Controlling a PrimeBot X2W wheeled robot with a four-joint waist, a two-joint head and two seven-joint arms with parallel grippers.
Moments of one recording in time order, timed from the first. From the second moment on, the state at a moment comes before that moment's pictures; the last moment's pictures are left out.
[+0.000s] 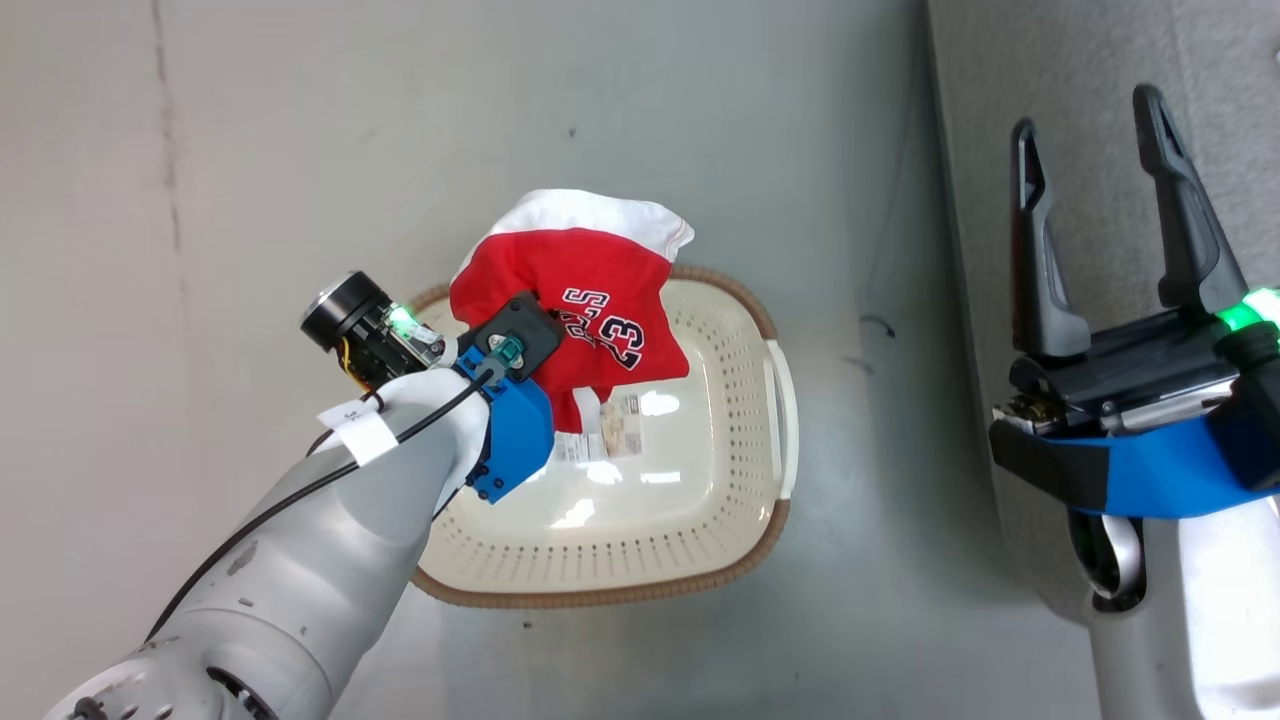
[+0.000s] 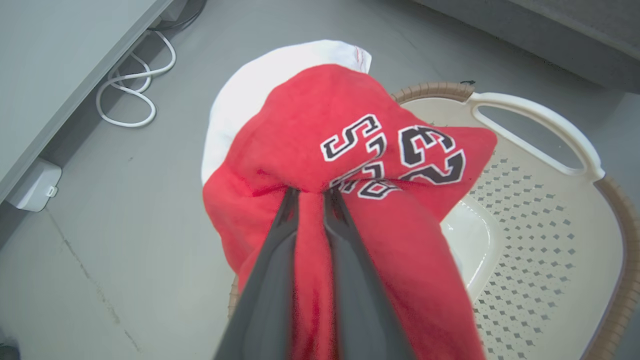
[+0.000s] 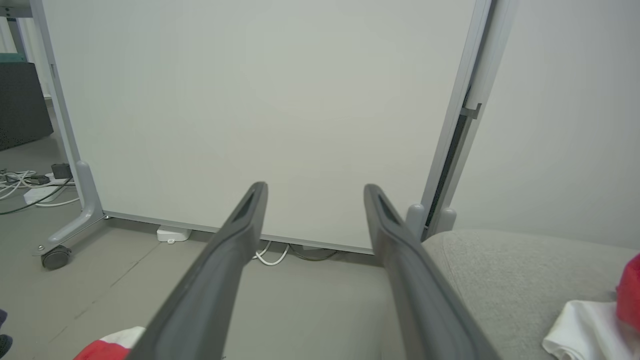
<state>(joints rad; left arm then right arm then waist) -0.99 0.09 -1.16 1.25 -0.44 -0.13 -0.25 -0.40 -0.05 0.01 -0.11 -0.03 0.13 -0.26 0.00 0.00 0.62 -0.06</state>
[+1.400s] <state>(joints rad) -0.75 0.12 -0.79 0.67 -0.47 -0.10 -0.26 -0.11 -0.05 -0.01 -0.02 0.01 0.13 -0.26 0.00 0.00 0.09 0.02</state>
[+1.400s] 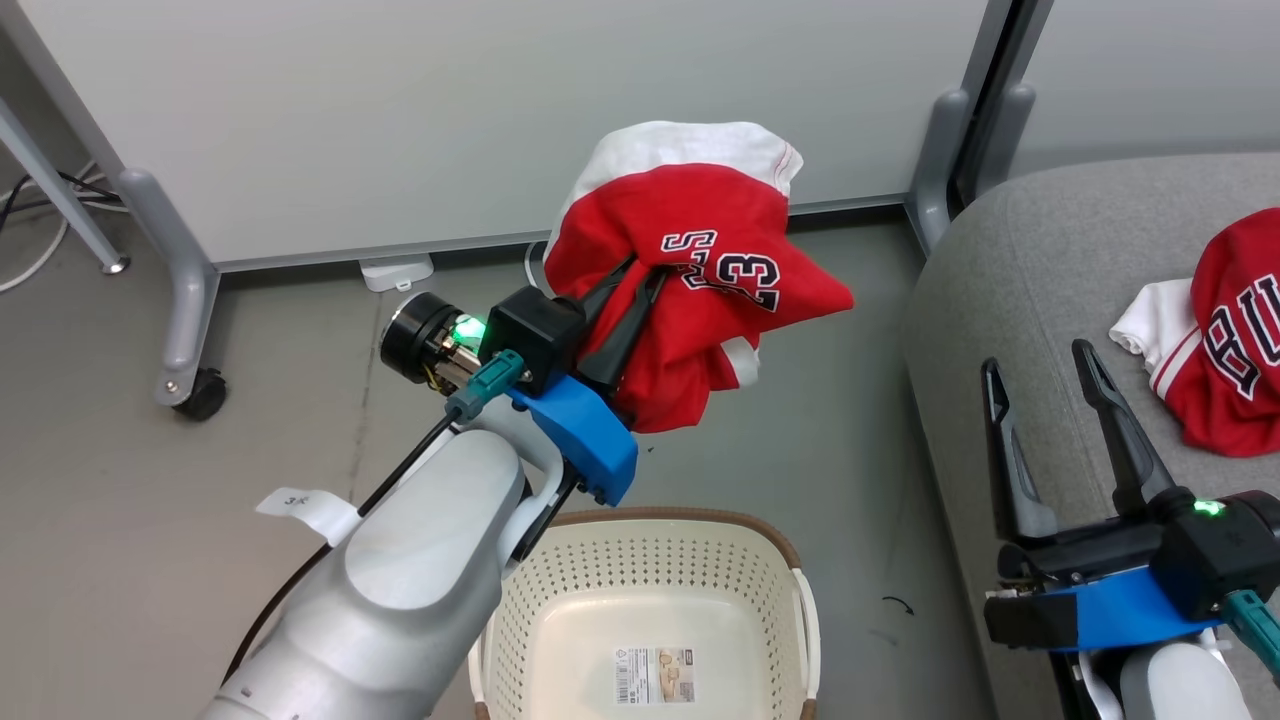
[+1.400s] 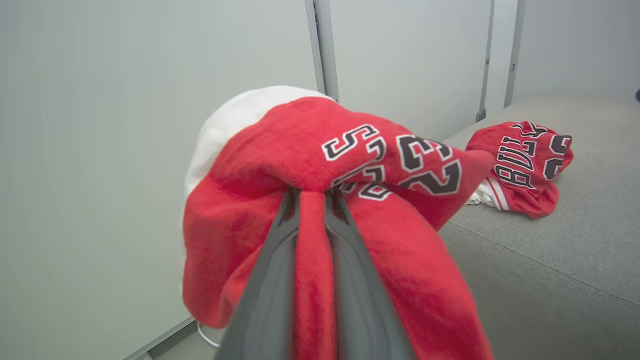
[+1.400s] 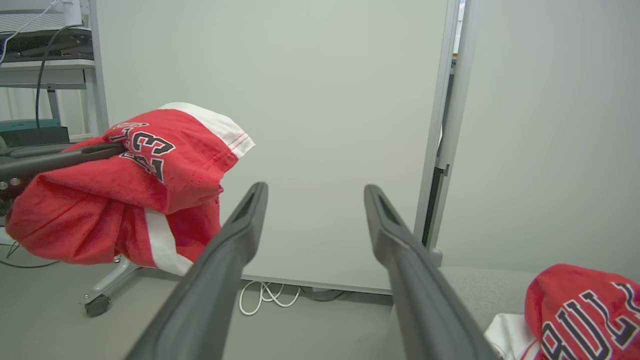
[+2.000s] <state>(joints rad) -0.72 0.15 -0.81 0.51 -0.45 -0.08 -0.24 -0.10 -0.07 0.10 0.00 0.00 0.13 -0.26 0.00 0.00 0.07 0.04</state>
